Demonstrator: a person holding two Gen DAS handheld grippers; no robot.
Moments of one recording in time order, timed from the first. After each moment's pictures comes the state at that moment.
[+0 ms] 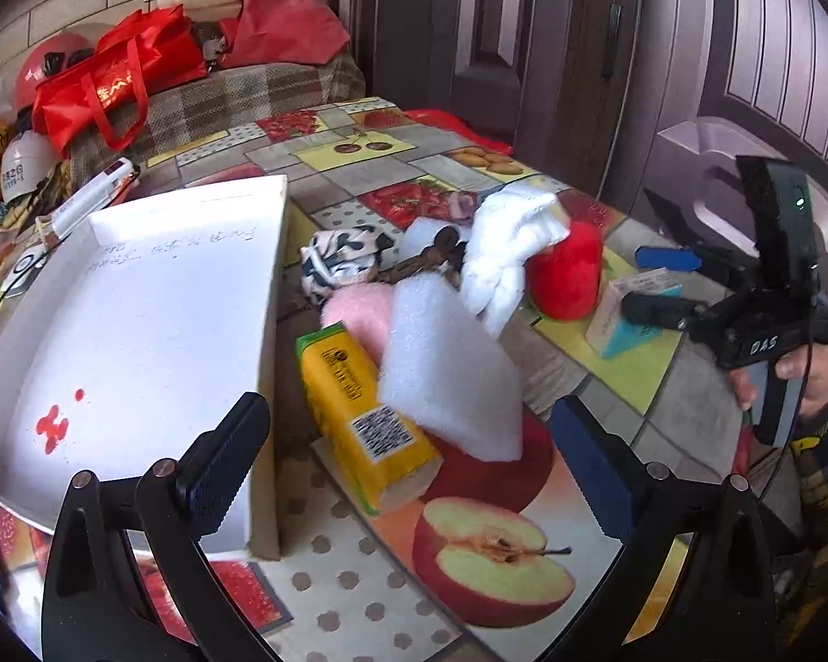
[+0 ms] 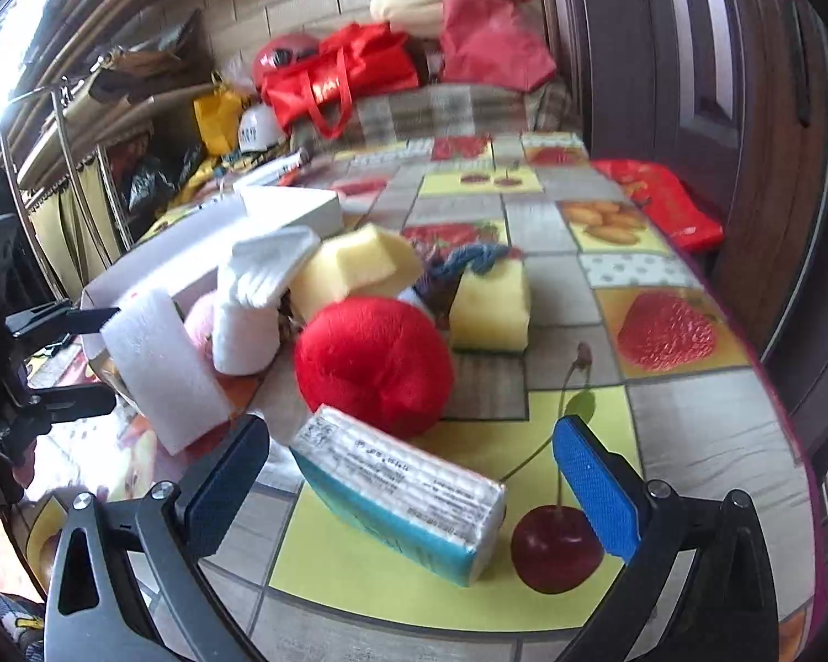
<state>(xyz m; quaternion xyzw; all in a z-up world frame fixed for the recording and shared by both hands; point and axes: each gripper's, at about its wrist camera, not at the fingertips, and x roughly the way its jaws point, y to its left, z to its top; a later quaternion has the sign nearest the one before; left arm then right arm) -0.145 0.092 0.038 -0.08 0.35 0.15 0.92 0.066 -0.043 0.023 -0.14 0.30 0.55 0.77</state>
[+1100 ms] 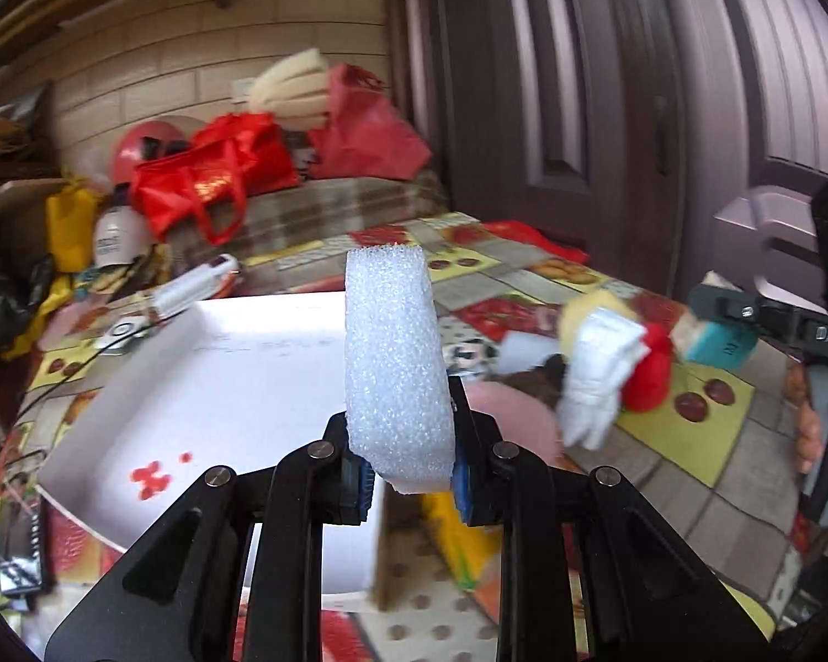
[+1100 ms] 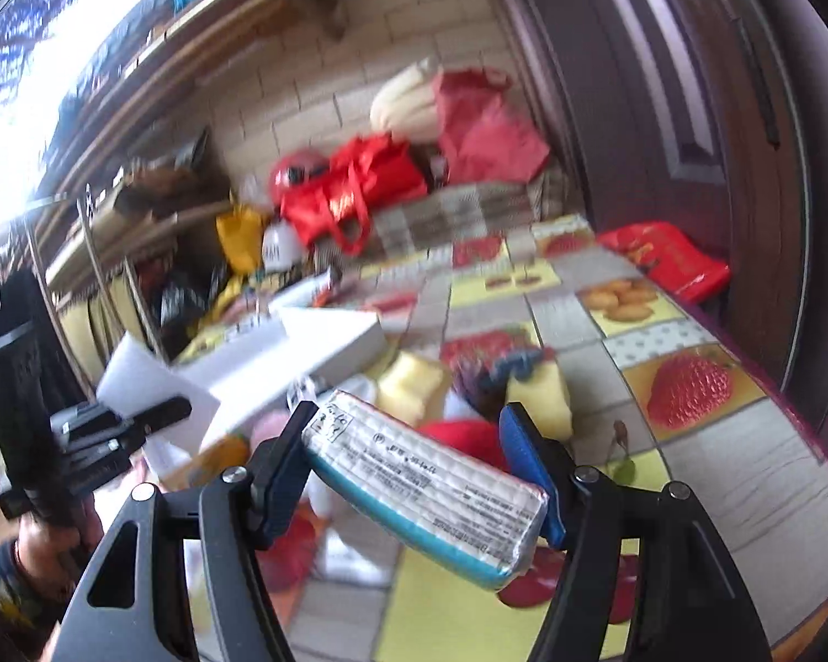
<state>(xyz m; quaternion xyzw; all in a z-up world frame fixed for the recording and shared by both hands) -0.171 0.094 0.063 -0.03 0.20 0.25 0.95 0.039 -0.064 0.055 0.01 0.21 0.57 0.80</state>
